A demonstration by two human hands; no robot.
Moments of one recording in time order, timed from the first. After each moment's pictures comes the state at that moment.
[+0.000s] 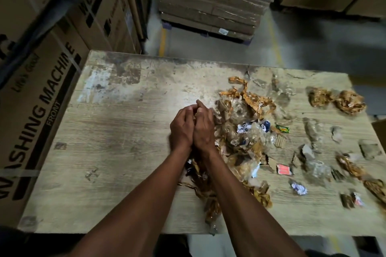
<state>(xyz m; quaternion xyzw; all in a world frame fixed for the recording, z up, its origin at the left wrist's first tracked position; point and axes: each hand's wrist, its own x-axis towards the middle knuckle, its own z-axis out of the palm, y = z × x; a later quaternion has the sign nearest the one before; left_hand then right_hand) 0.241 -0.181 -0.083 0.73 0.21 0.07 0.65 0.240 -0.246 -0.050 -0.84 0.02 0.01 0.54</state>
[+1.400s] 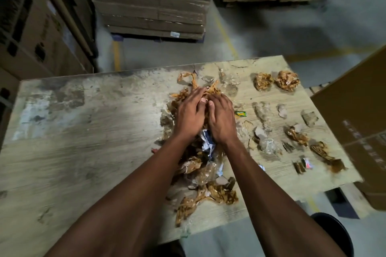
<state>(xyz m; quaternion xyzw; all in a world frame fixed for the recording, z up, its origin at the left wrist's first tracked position) 0.288 -0.309 -0.024 0.86 -0.08 0.00 0.50 0.259 -0.436 -0.035 -0.95 0.06 -0.09 0.31</state>
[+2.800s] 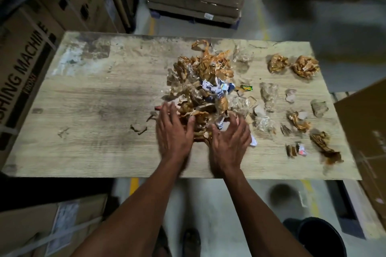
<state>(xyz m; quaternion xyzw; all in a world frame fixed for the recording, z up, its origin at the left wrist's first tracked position) 0.097 -0.311 -0.068 0.95 0.17 0.06 0.25 0.085 -0.471 -0.089 -0.96 0.11 -0.17 0.18</state>
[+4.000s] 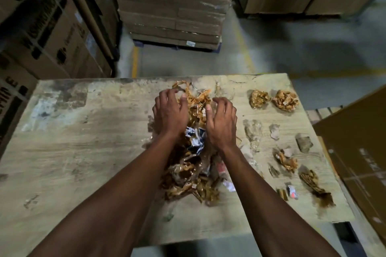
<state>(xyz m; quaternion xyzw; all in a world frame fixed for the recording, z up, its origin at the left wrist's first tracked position) 0.311 -0.338 0.004 0.93 0.11 0.14 0.32 0.283 -0.494 -0.015 -0.94 0.05 -0.14 0.32</state>
